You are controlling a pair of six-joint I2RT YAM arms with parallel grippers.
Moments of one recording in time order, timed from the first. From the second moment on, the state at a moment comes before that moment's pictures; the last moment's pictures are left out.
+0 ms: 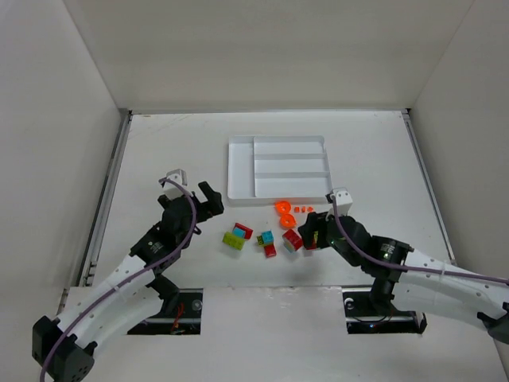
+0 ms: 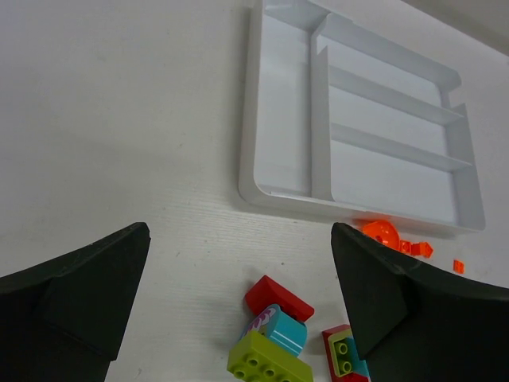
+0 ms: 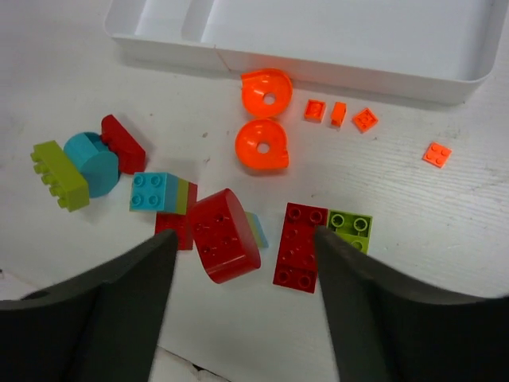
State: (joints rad) left arm -0.64 0.69 0.51 -0.23 -0.50 -0.64; right arm 1.06 0.77 0.56 -0.35 0.52 0.61
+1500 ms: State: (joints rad) left arm -0.78 0.85 0.56 -0.03 -0.18 -0.64; right arm 1.04 1.20 0.60 -0.22 0.38 0.50
